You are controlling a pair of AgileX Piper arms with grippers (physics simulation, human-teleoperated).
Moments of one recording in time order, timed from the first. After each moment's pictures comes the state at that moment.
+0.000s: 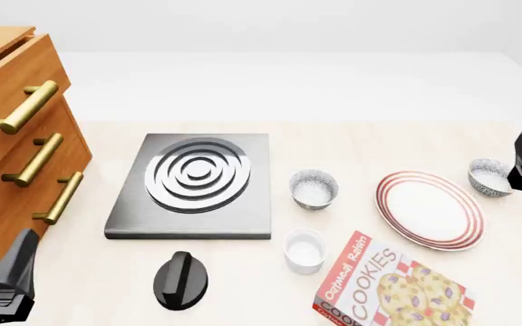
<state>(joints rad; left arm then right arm) 0.00 0.00 0.00 0.00 0.00 -0.24 0.80 -0.34 -0.36 -0.02</state>
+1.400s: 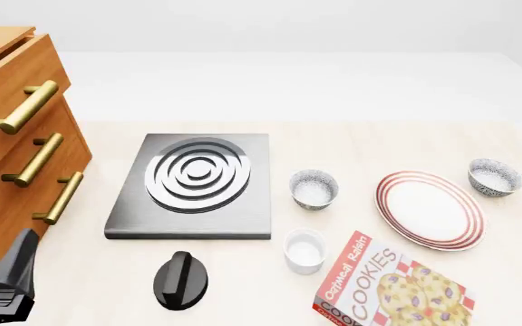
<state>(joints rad) 0.00 0.00 0.00 0.00 0.00 -0.51 1.42 -0.88 -0.21 -0.06</state>
